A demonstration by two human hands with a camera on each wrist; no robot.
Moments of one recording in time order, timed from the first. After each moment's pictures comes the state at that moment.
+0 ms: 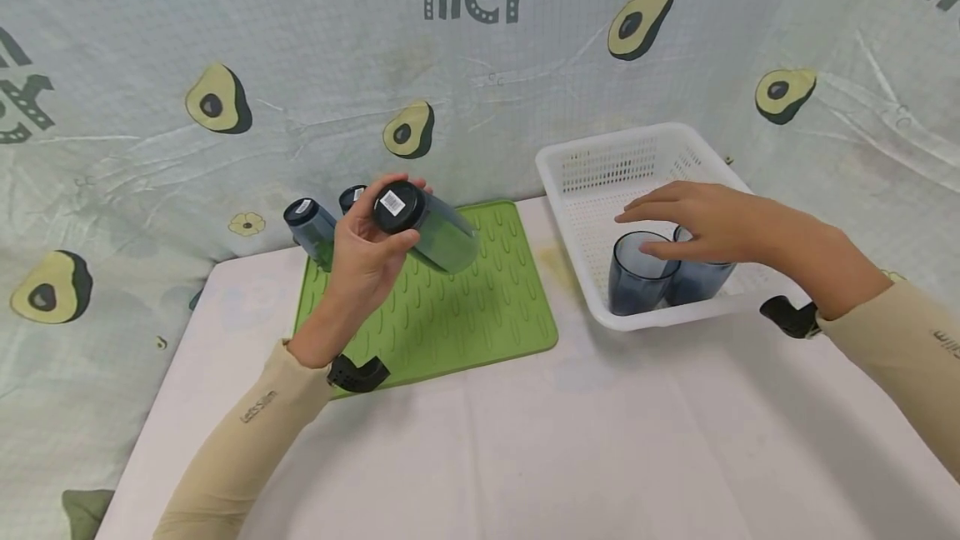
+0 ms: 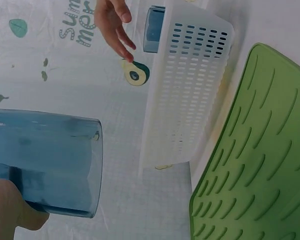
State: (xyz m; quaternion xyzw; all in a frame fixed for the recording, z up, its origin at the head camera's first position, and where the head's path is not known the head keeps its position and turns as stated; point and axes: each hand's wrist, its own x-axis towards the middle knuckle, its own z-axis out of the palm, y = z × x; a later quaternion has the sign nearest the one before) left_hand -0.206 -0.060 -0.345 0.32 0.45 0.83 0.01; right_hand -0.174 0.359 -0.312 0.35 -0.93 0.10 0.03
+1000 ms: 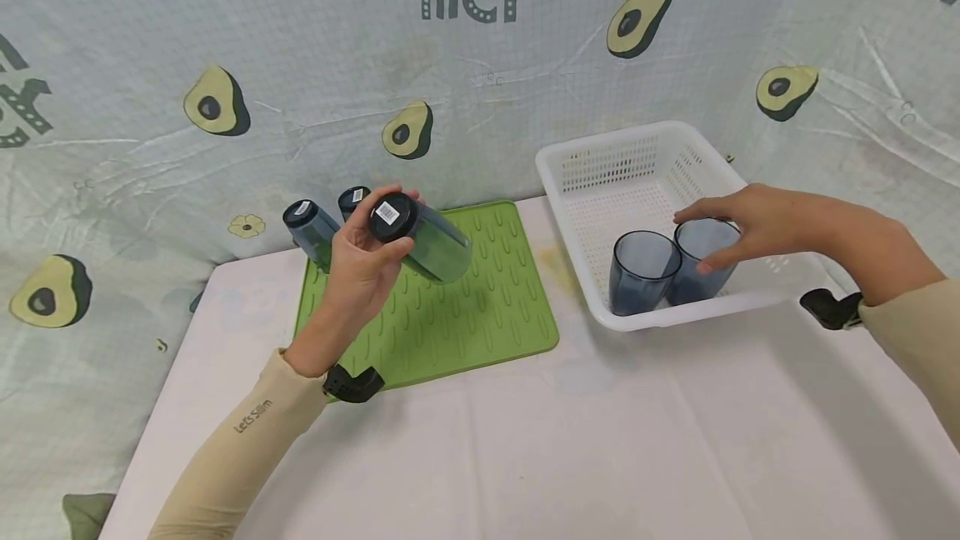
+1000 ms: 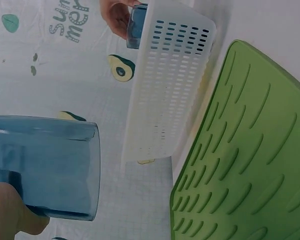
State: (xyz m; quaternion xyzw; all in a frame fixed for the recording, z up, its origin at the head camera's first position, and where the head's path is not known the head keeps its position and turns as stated) left_hand -0.206 -0.069 -0.358 0.29 0.46 0.84 0.02; right_hand -0.180 0.418 -0.323 0.25 -0.96 0.07 -0.08
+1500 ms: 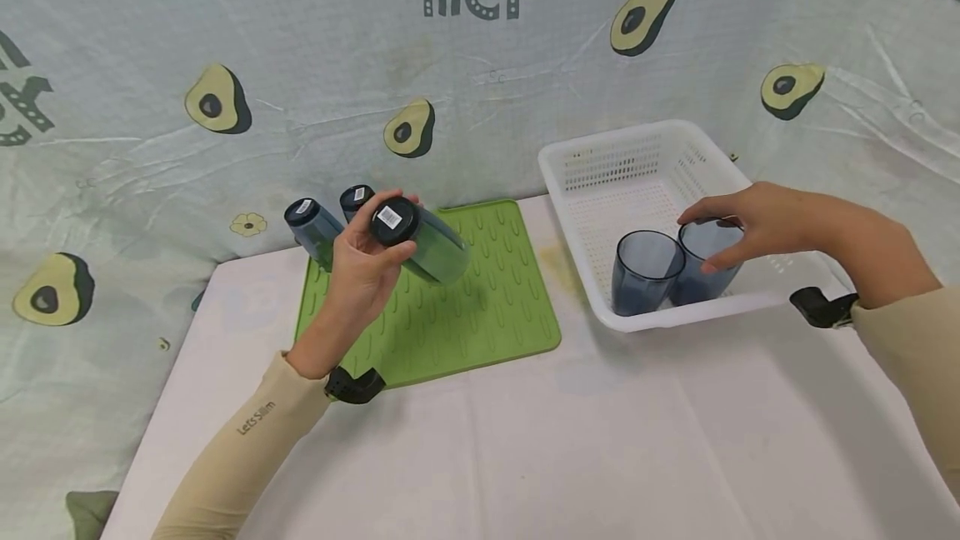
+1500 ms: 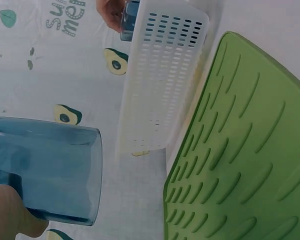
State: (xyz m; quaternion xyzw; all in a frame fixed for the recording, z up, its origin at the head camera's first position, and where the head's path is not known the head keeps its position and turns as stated) left_hand -0.206 -0.074 -0.366 0.27 0.47 0.84 0.01; right_hand -0.180 0.416 -0.324 0.21 -0.97 0.09 -0.10
